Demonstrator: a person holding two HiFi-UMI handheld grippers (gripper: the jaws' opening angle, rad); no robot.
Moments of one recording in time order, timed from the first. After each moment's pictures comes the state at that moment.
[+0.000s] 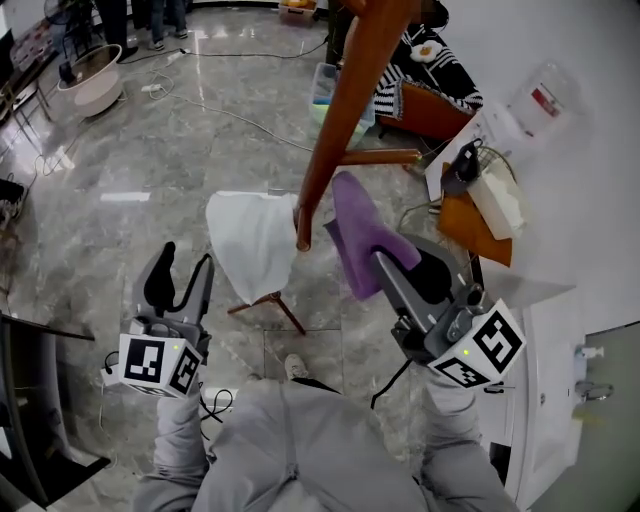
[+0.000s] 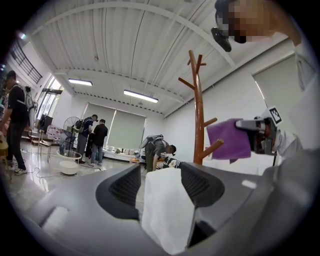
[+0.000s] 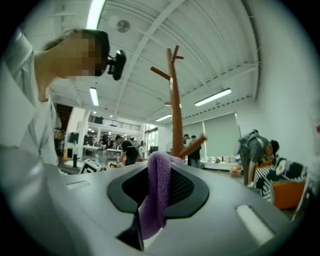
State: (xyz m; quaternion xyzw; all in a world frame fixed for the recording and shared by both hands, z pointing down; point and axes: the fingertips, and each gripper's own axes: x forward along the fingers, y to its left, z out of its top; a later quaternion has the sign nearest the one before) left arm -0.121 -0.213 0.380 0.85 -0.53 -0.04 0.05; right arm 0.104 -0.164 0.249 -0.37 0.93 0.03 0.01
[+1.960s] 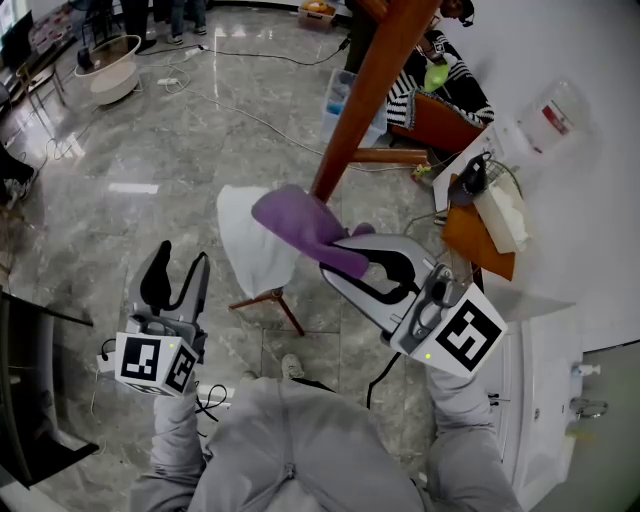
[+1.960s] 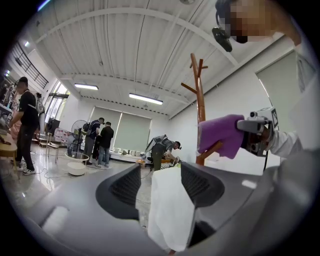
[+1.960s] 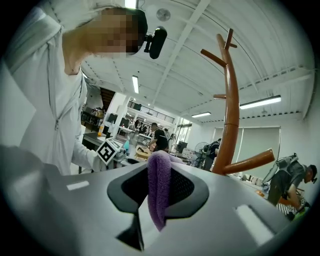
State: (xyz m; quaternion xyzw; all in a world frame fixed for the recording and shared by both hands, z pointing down) left arm -0.143 -0.189 0.378 0.83 -0.56 -0.05 0.05; right arm 0.027 -0.137 0.264 -0.19 0.97 0.14 -0.09
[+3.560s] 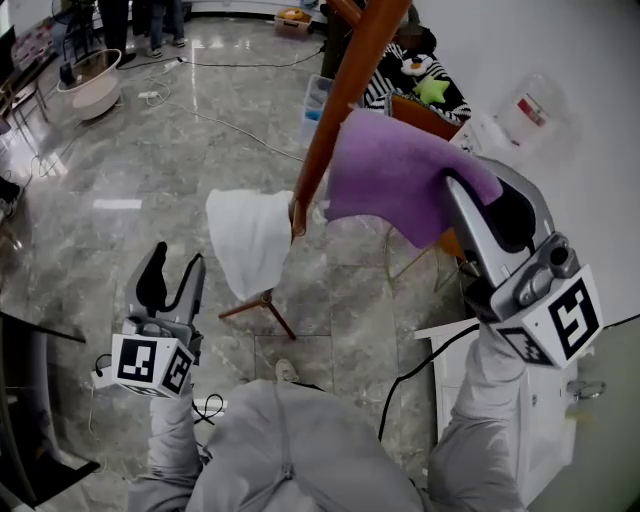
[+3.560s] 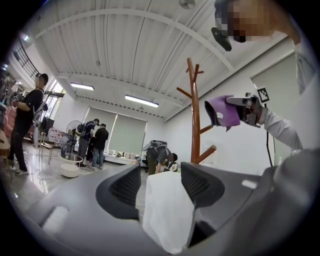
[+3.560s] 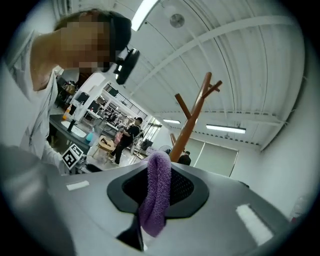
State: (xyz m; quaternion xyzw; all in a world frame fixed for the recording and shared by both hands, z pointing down) left arm -0.132 -0.190 0.365 0.84 -0.53 -0.06 0.04; right arm 0.110 -0.153 0.115 -0.39 0.88 0.24 -0.09
